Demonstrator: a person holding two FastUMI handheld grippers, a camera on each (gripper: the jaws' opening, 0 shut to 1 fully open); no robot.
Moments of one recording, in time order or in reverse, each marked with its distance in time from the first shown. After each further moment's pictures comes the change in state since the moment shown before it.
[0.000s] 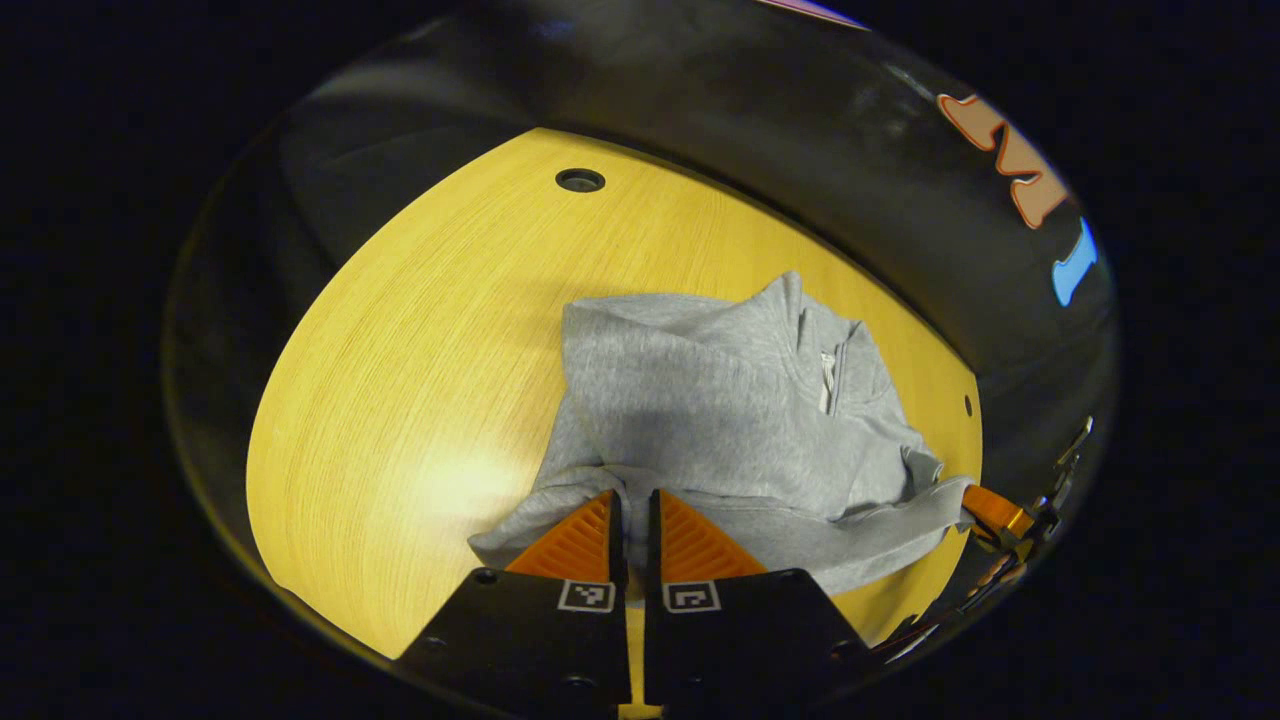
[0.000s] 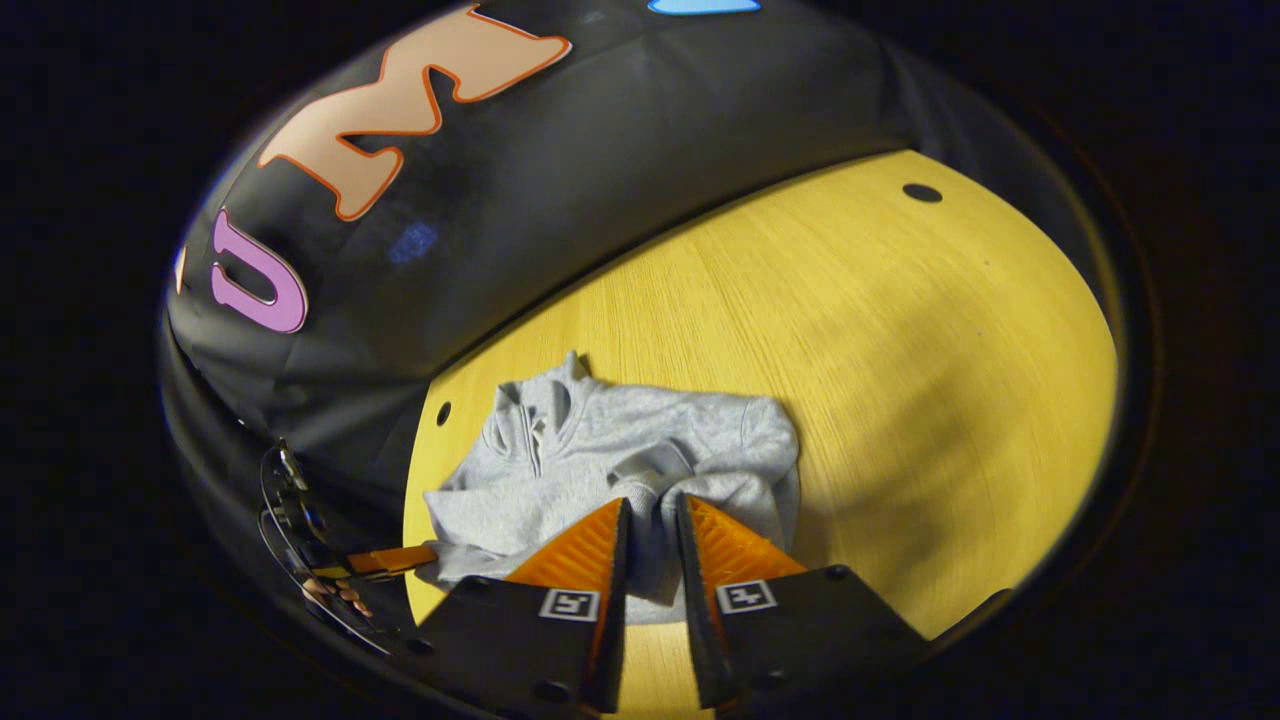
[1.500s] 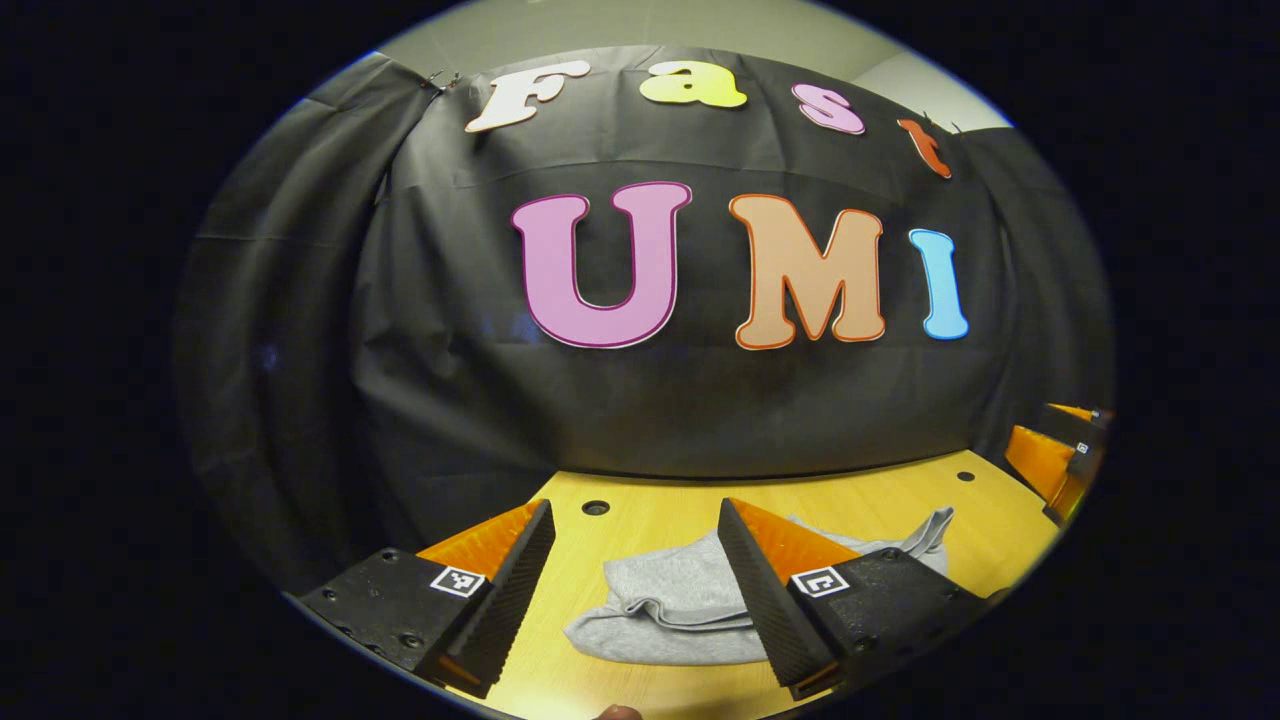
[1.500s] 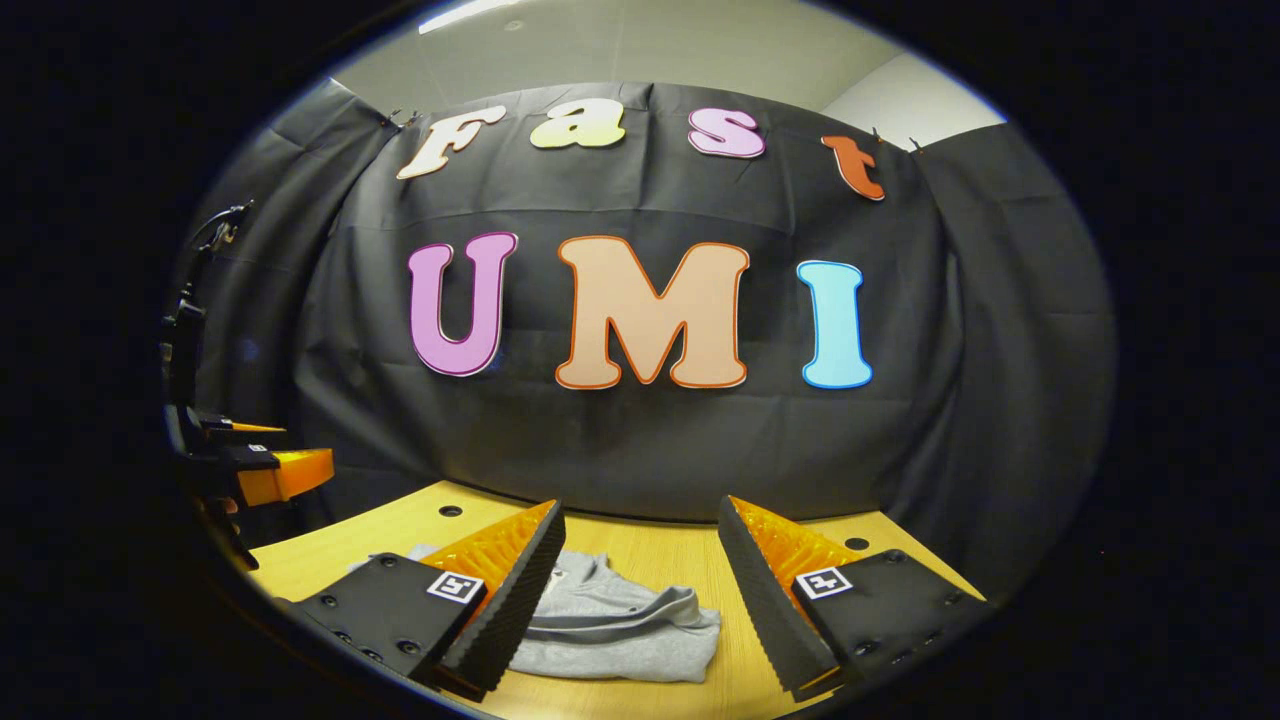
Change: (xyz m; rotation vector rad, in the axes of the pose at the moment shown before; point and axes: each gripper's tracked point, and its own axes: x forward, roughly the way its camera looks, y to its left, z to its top) left arm -0.205 -0.085 0.072 0.423 -0.960 0.111; right arm -0.217 0.118 0.033 -0.602 -0.838 -0.008
